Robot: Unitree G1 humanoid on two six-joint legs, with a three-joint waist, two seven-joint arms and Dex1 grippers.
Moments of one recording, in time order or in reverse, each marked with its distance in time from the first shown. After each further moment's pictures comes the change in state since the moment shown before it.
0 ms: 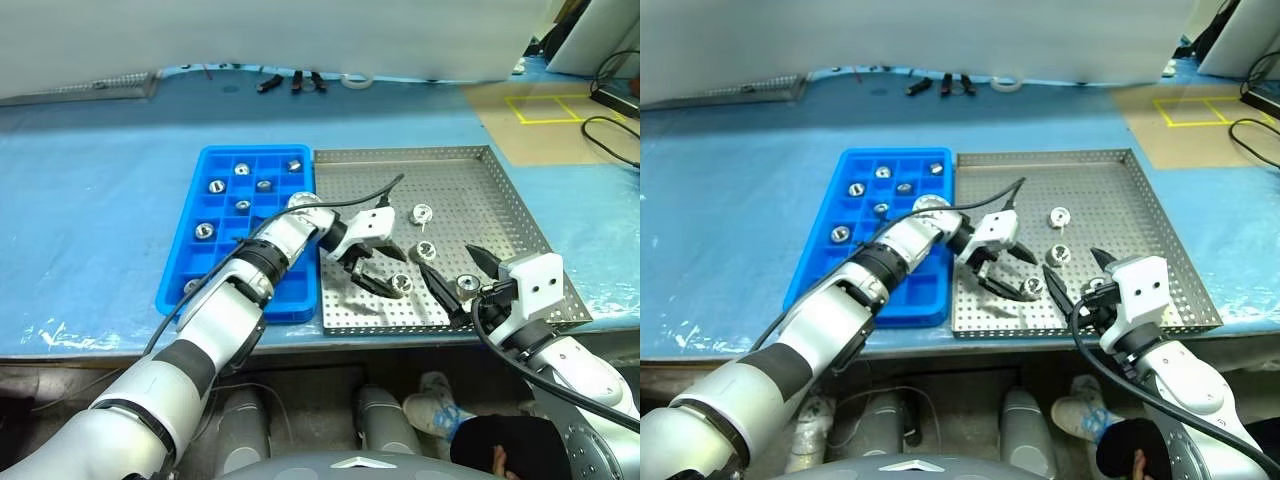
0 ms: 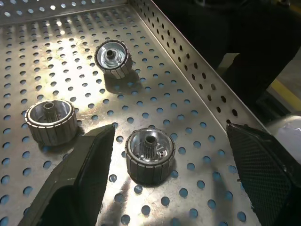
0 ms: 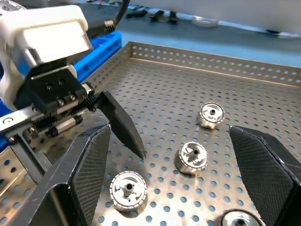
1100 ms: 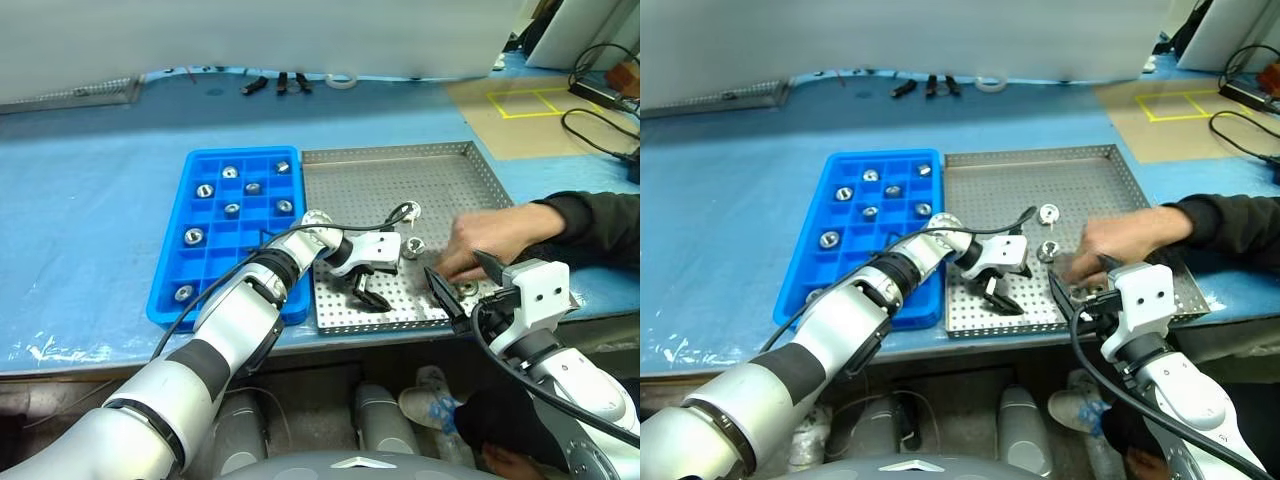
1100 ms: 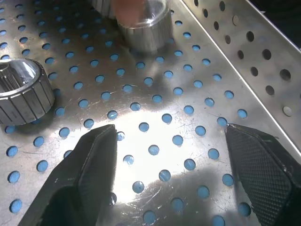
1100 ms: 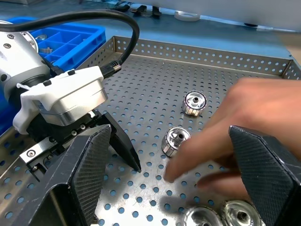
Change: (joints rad) left arm -0.007 -0.056 0.034 0.166 0.195 -0.086 0.130; right arm 0.041 0.002 0.008 -0.034 -0.005 0.000 -0.029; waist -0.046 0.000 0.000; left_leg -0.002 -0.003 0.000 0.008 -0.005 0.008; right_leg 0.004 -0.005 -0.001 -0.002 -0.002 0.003
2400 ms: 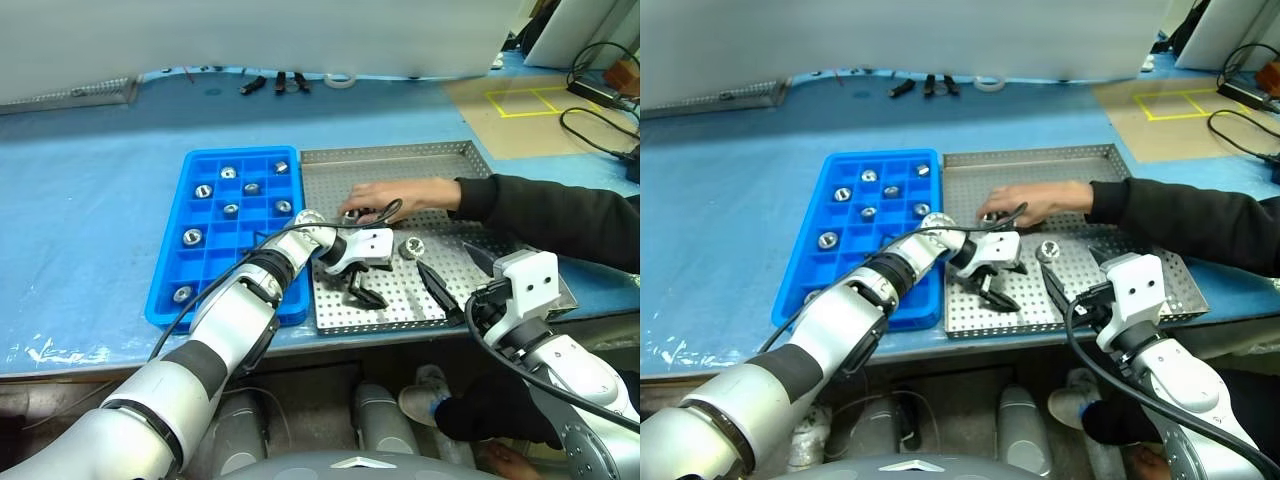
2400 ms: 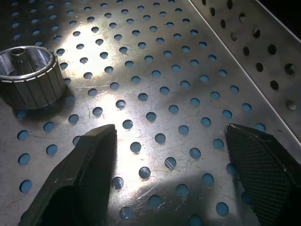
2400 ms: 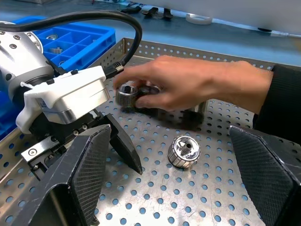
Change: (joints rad) left arm 0.013 0.026 0.046 -0.002 0.009 0.000 -0.007; right arm -0.071 -0.034 0.021 0.050 -0.001 0.001 0.034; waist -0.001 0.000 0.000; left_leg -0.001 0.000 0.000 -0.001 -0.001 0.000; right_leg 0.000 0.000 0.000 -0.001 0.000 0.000
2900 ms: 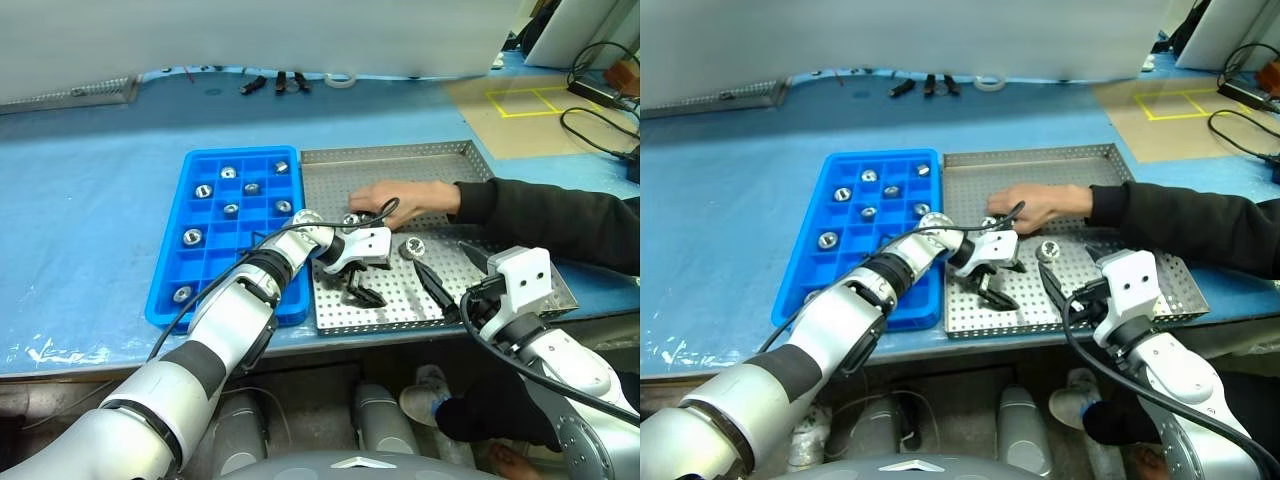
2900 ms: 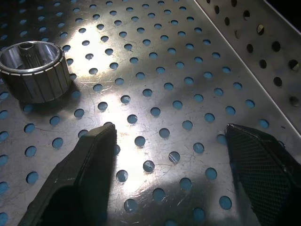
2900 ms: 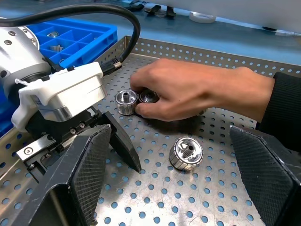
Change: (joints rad) left arm 0.006 0.010 0.009 -0.006 0.003 0.000 0.010; right arm -0.032 -0.008 0.021 0.035 -0.017 -0.003 0.008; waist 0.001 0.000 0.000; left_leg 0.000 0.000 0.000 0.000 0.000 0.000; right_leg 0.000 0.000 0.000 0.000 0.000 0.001
